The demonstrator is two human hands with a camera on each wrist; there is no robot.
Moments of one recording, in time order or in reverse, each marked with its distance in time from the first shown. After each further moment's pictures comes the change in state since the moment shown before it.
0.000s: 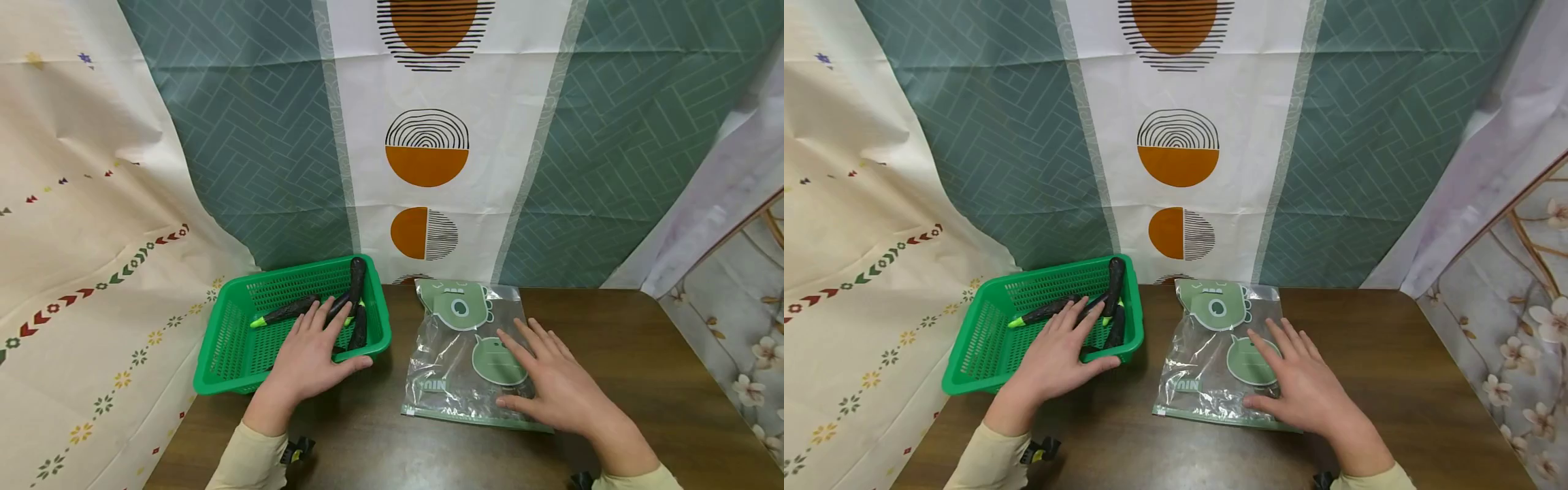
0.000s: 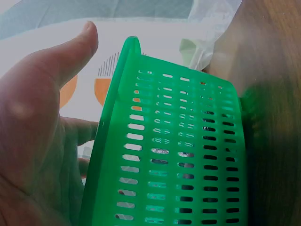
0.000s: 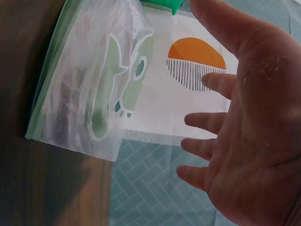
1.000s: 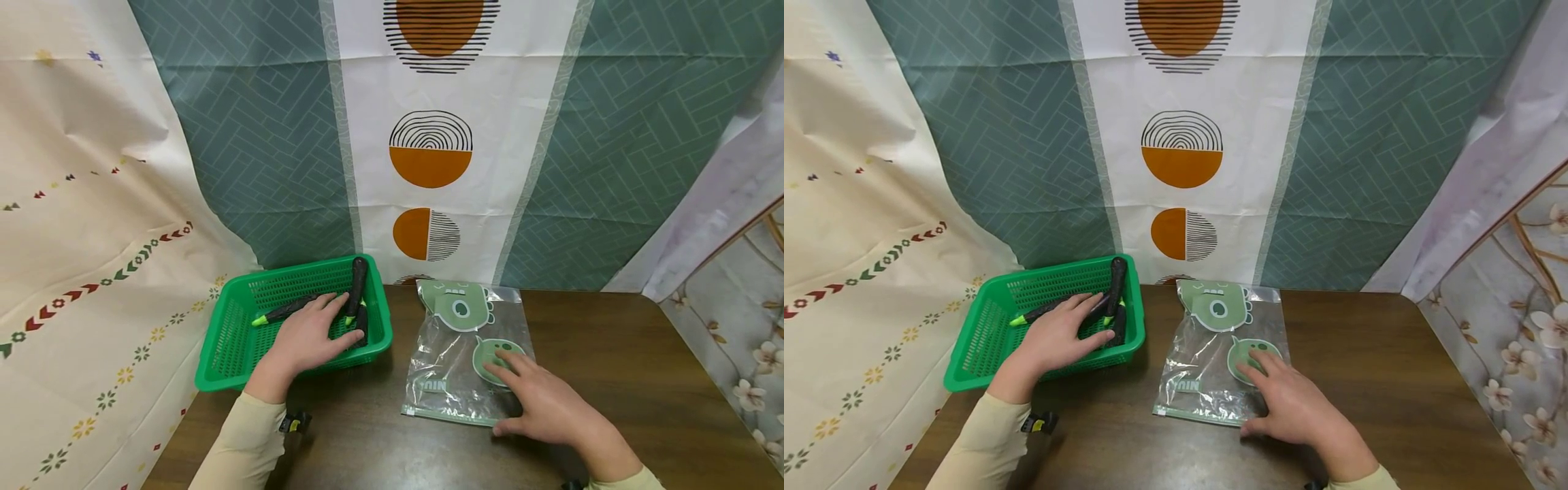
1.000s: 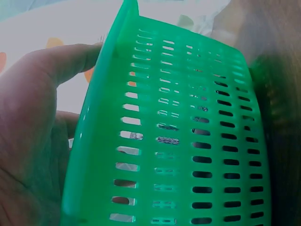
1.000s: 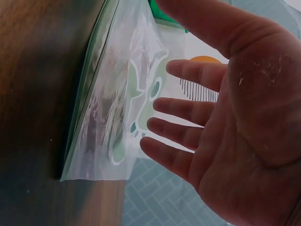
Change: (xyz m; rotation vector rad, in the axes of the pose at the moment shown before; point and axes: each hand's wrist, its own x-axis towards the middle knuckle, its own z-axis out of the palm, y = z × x) left_hand 0.030 -0.022 -0.010 -0.037 -0.060 -0.017; right_hand 0.003 -0.012 0.018 0.061 -0.192 -0.027
